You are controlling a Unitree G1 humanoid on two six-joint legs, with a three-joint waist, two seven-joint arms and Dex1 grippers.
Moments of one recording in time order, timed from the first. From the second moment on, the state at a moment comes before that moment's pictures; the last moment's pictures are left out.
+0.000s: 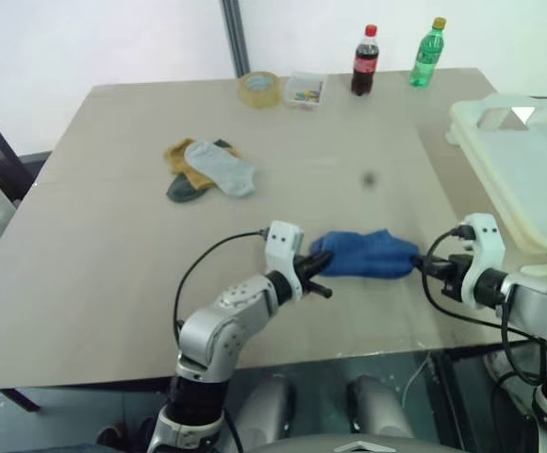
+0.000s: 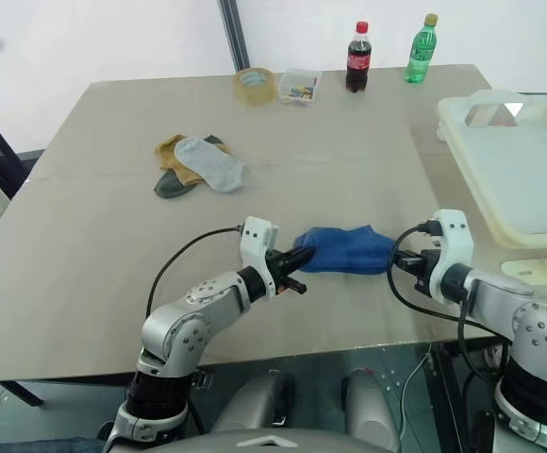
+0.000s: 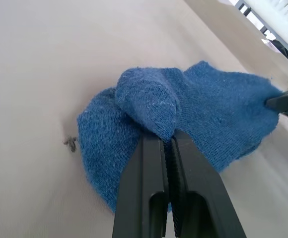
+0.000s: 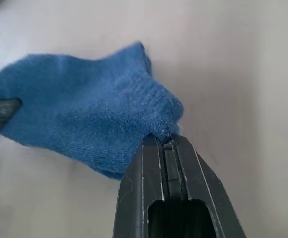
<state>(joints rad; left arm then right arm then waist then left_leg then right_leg) -0.20 0.09 -0.14 -0.38 -0.51 0.92 -0.23 -0.24 -0.40 -0.47 -0.57 0.86 1.55 0.12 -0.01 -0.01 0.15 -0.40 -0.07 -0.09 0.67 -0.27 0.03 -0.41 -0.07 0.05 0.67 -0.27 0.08</state>
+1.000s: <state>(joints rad) -0.21 0.07 -0.11 -0.38 -0.54 0.97 -0.21 -0.15 -0.53 0.15 -0.33 0.32 0.62 0.47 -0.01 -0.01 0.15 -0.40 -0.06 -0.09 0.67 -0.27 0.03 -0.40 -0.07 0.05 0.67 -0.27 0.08</state>
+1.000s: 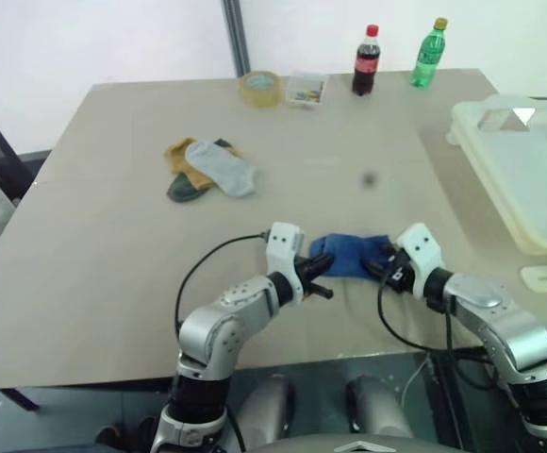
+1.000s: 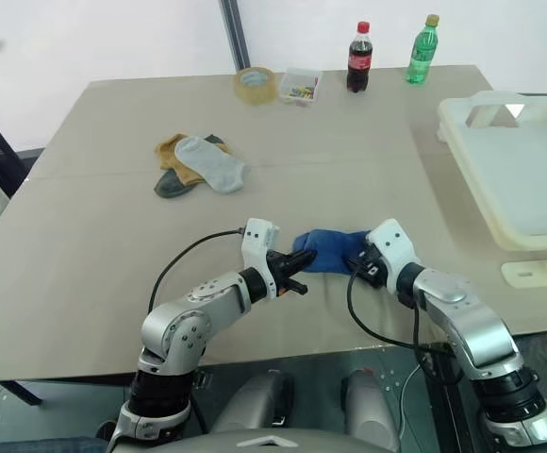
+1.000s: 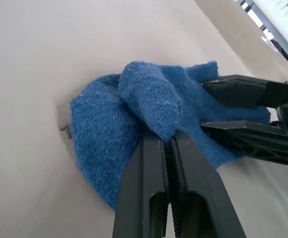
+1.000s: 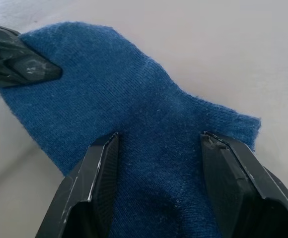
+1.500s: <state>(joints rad) -0.29 0.09 0.20 -0.26 -0.80 1.19 -0.25 -0.16 -0.43 0.14 -0.29 0.28 0.64 0.46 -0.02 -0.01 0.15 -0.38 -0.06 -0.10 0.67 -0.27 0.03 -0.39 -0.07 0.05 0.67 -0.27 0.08</state>
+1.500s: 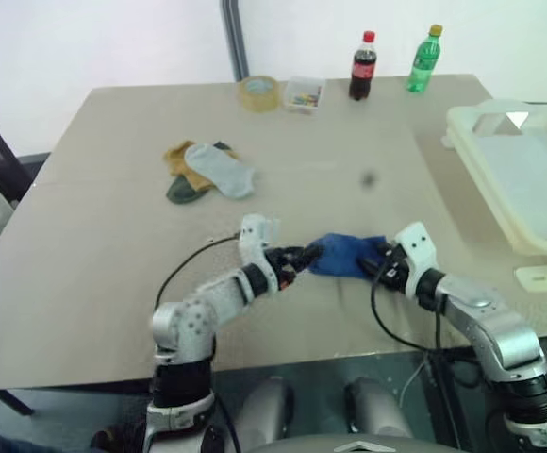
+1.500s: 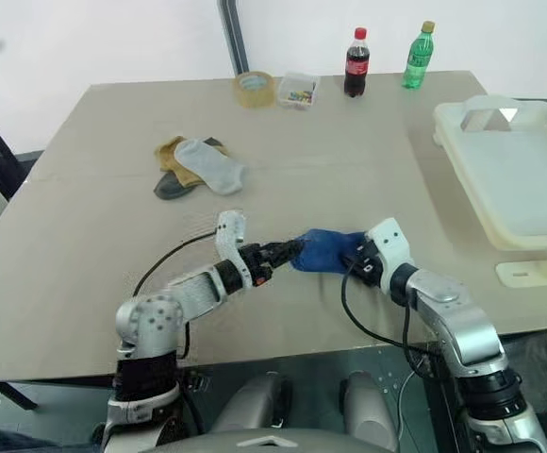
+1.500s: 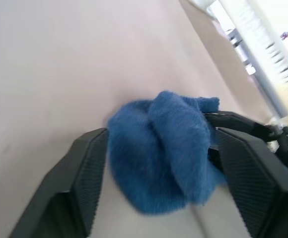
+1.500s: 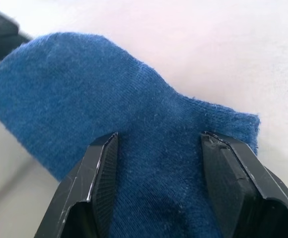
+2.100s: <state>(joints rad) -0.60 0.14 0.19 0.32 -0.87 1.34 -0.53 -0.15 -0.37 0.15 -0.27 0.20 0.61 0.45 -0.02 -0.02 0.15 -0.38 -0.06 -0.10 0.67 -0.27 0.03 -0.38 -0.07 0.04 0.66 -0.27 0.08</state>
